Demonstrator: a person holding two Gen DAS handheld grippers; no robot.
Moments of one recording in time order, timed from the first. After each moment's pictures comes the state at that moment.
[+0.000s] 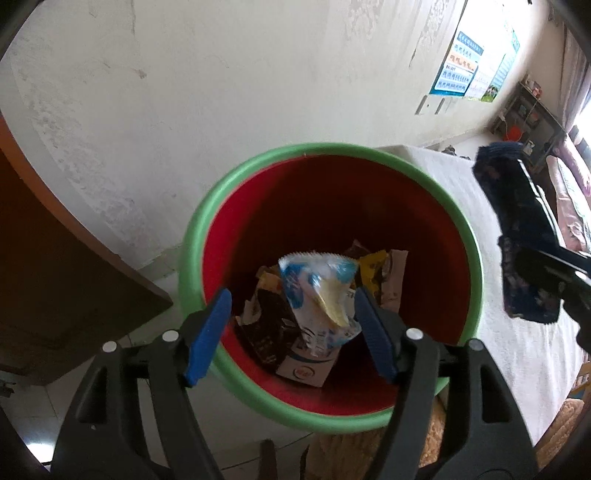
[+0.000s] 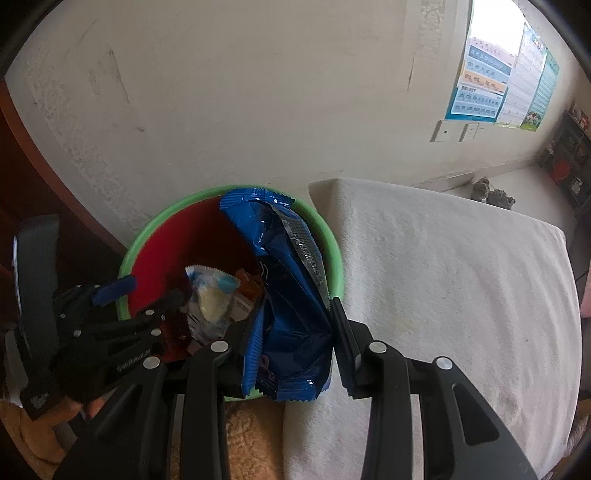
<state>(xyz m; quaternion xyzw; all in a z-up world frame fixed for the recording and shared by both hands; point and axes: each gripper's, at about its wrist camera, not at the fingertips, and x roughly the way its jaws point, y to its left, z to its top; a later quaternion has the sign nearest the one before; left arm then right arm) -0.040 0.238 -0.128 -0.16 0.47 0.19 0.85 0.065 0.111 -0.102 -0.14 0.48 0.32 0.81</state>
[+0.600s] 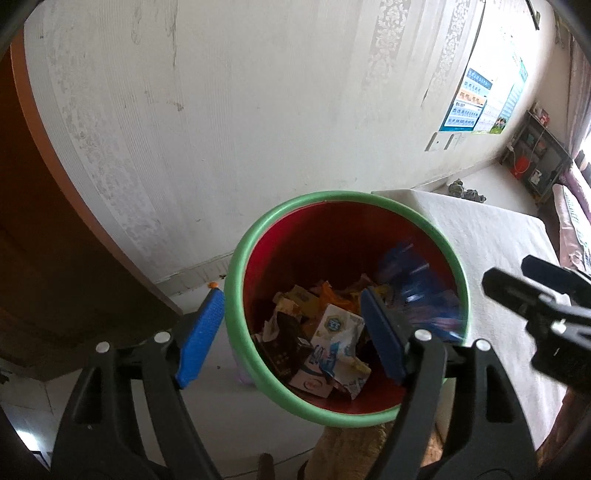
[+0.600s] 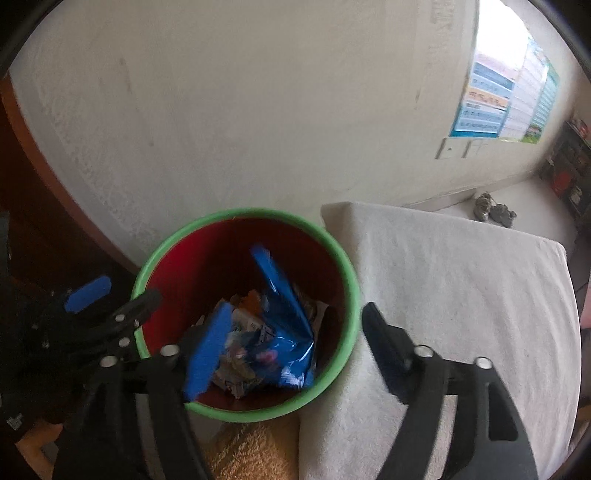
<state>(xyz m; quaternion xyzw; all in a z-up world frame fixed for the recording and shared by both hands) -0.056 0.240 -0.092 -0.16 0.42 0.23 0.86 0.063 0.113 -0.088 -0.13 0.45 0.32 0.82</state>
